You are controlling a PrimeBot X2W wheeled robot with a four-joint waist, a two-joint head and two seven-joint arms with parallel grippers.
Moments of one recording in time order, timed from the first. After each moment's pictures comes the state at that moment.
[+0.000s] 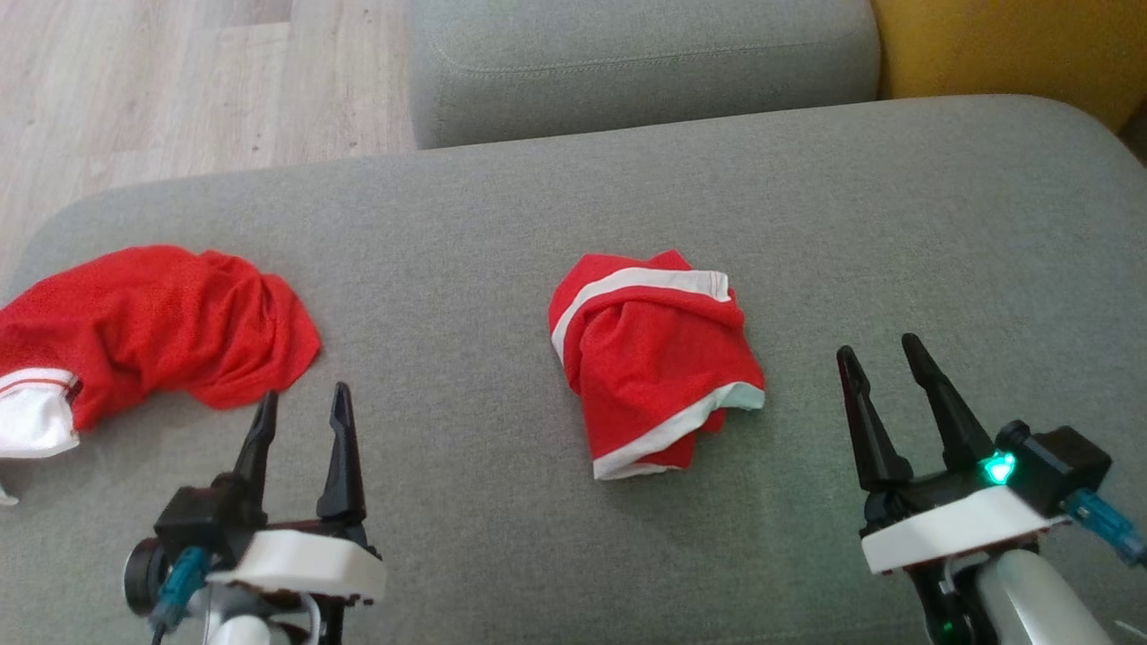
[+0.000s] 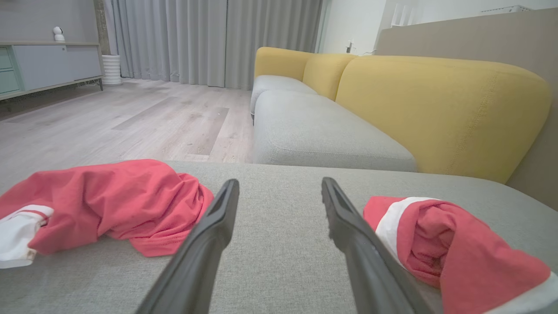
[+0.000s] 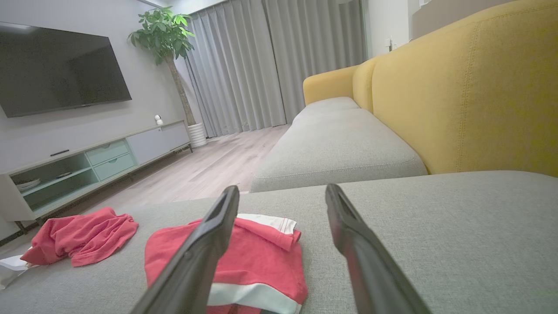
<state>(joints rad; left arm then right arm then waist) 0.05 0.06 -0.14 0.09 -0.20 0.06 -0.25 -0.05 -0.22 0.26 0.18 0.41 0.12 -0.25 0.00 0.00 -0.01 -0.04</state>
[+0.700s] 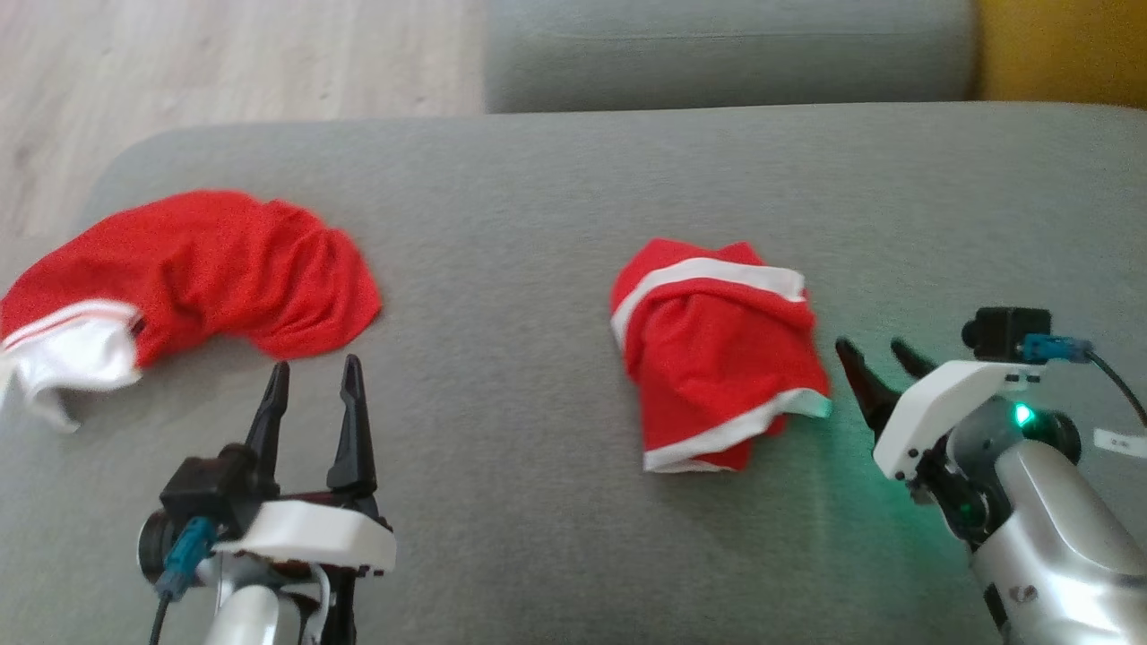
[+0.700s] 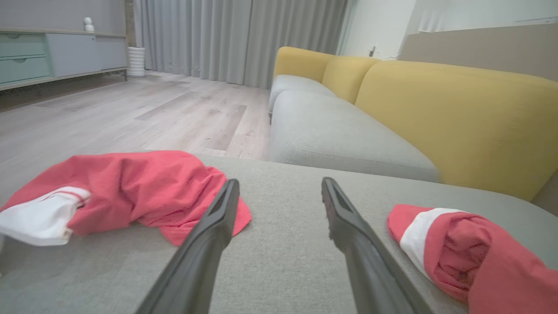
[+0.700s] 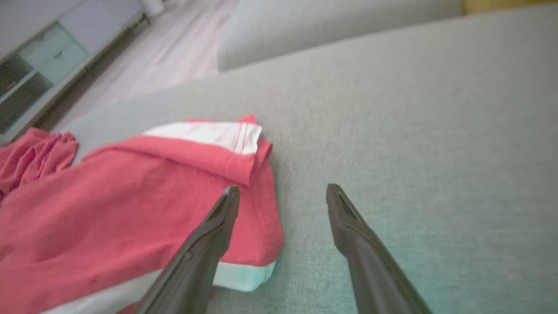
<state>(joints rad) -0.01 0.05 -0.15 0.12 -0.23 0.05 -0.25 -0.38 -0.23 0.25 0.62 0.56 0.12 0.18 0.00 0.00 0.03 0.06</state>
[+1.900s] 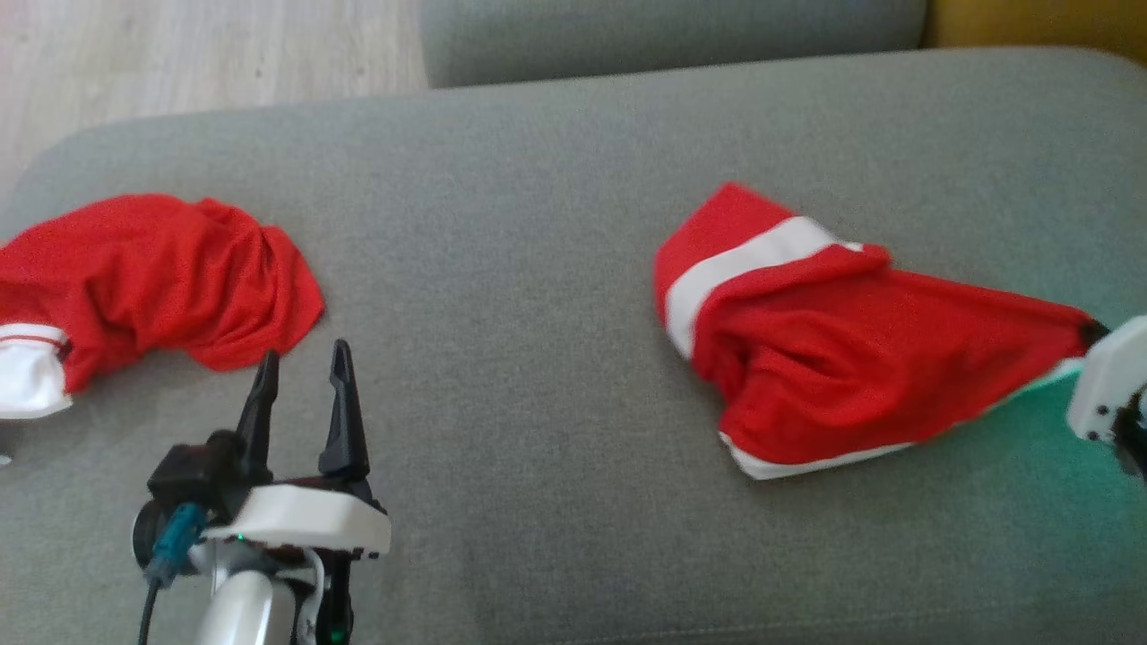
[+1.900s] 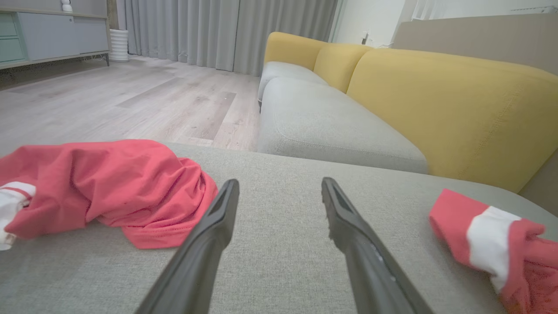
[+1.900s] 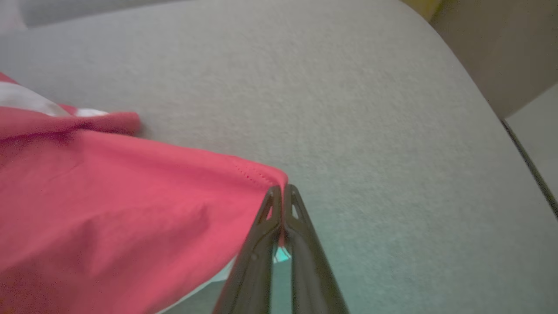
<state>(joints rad) -0.03 0.05 -0.15 0.13 -0.26 0.07 -0.25 -0.50 -0.45 0.12 0.82 0.41 0.12 0.33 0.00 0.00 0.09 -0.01</state>
